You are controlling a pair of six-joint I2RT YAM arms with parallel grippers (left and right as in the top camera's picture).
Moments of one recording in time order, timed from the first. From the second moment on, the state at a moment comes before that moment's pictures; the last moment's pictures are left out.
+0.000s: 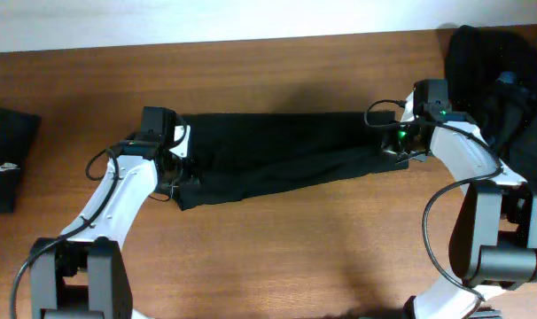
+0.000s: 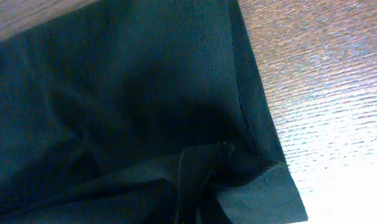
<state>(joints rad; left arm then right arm) -0.12 1.70 1.12 -0.71 0.14 -0.11 -0.13 1.85 1.22 -0.61 -0.16 0.24</state>
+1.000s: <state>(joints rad) -0.12 1.75 1.12 -0.72 0.14 -0.08 -0.13 1.85 1.22 -0.61 -0.16 0.24</state>
